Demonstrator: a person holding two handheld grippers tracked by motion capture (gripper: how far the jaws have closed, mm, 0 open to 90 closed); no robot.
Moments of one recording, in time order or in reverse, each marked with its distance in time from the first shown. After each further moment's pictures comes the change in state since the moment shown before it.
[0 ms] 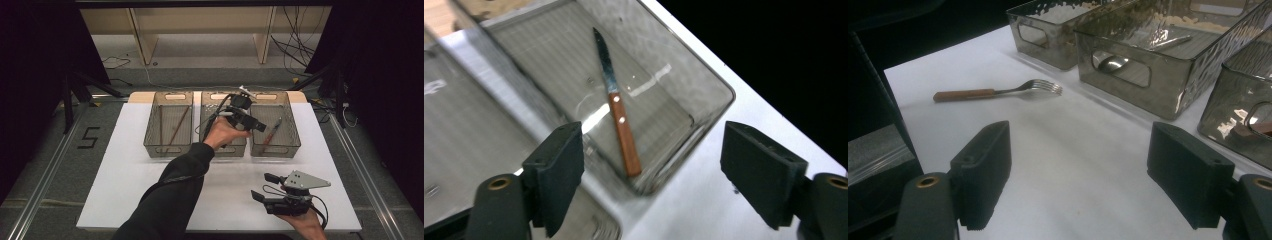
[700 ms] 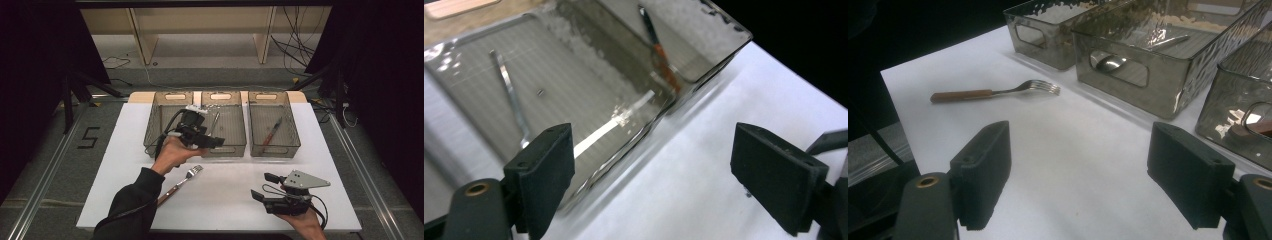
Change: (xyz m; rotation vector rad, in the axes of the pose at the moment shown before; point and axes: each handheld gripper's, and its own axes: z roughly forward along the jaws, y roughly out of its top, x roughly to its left) left arm 0.034 -0.096 -0.093 -0.087 0.082 0.031; right arm 0.000 0.000 0.001 -0.001 -0.008 0.004
